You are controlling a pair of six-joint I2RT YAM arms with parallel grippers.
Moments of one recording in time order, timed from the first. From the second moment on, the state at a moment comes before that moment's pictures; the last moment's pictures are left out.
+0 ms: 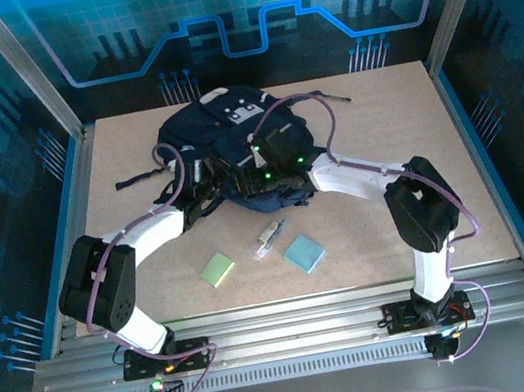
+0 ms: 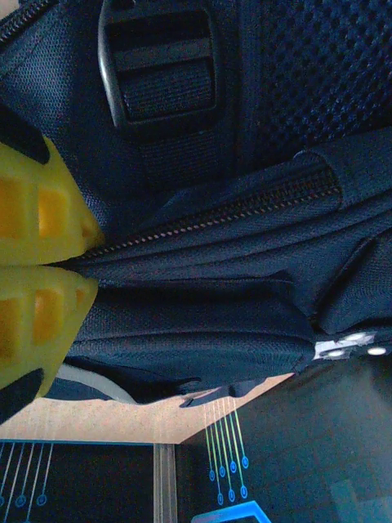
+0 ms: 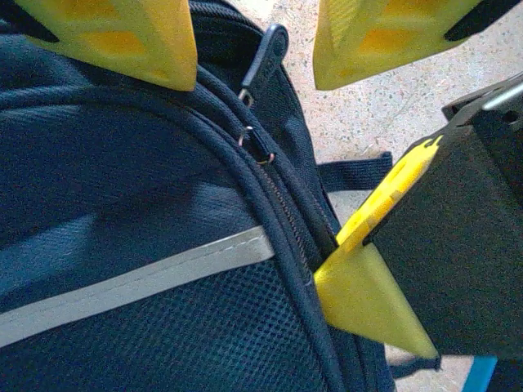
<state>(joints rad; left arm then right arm) -0.36 1.61 0.90 0.17 0.01 -1.11 0.70 1.87 1.38 -0.31 -0.14 0.52</state>
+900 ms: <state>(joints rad) -0.36 1.61 0.88 0.12 -0.01 -1.05 0.77 2.06 1.54 -0.49 0.03 0.62</state>
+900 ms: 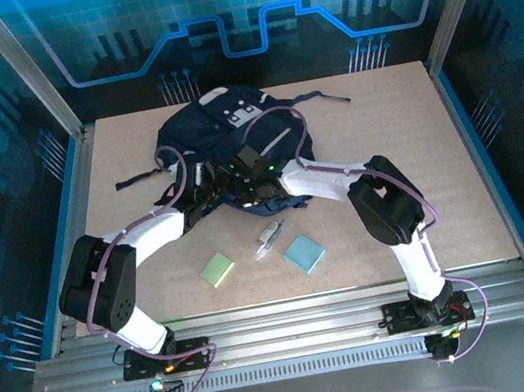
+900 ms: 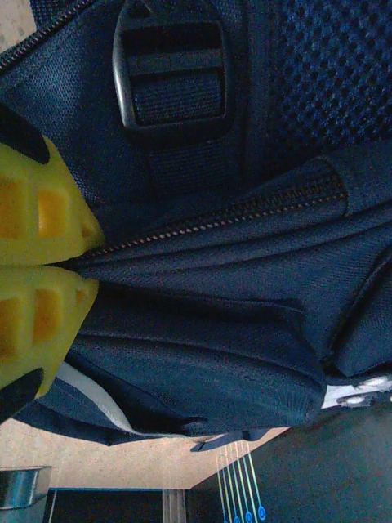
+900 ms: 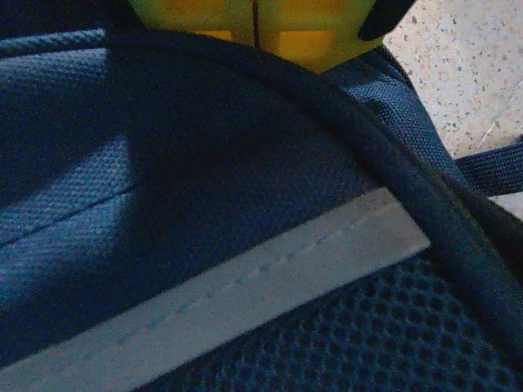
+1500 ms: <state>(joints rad) -0.30 1.66 0.98 0.08 0.06 -0.92 0.54 1.79 1.20 -0.38 -0.04 0.41</state>
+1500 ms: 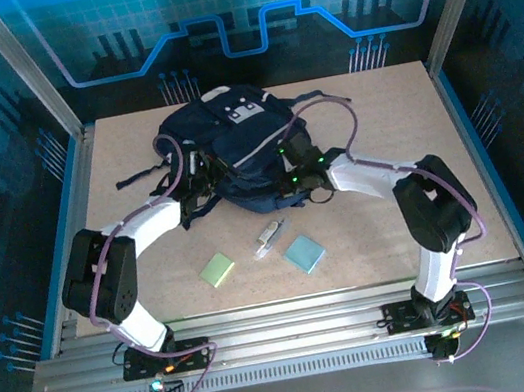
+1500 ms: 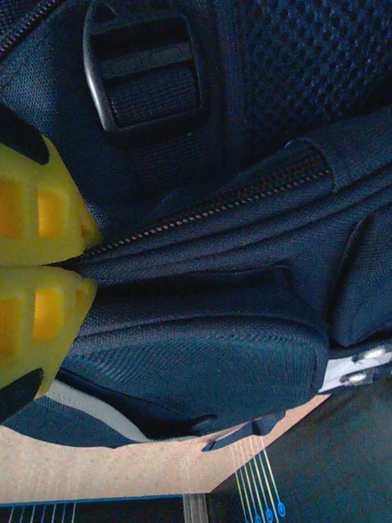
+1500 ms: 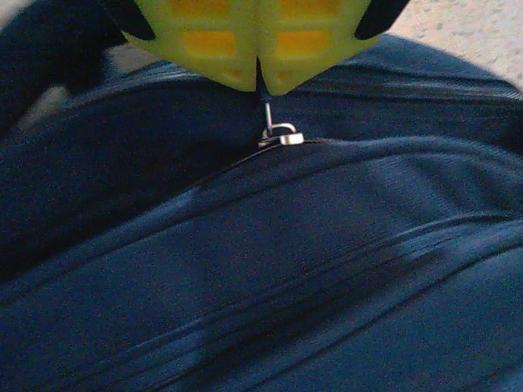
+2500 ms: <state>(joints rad) -0.33 1.81 1.34 -0.11 0.09 -0.79 0.48 1.67 1.09 -0.35 -0.44 0.43</state>
